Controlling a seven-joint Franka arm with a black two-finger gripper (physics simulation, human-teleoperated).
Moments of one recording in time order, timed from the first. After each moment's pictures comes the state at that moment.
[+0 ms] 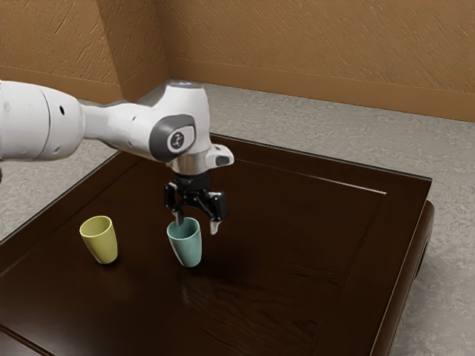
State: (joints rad) arm -0.17 0.29 0.03 -1.85 -0.06 1.96 -0.17
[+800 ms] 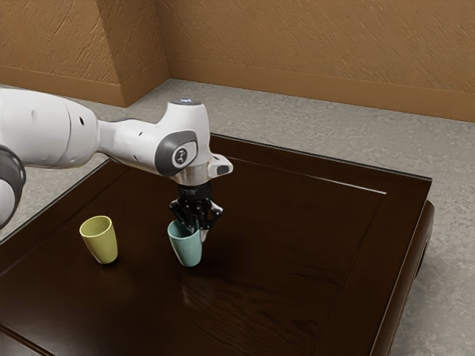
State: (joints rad) arm -0.16 0.38 0.06 -1.84 -0.06 2.06 -0.29
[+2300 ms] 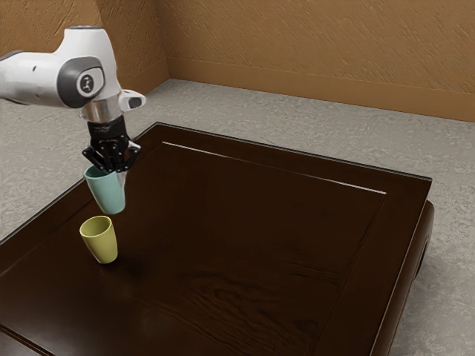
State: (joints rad) arm 0.11 0.04 0.04 -1.88 0.01 1.82 -0.31
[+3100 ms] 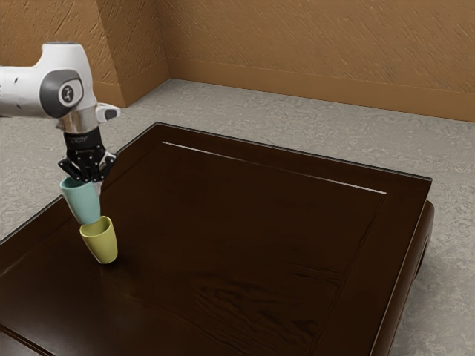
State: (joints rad) arm 0.25 0.07 0.02 -1.91 0.02 1.83 -0.30
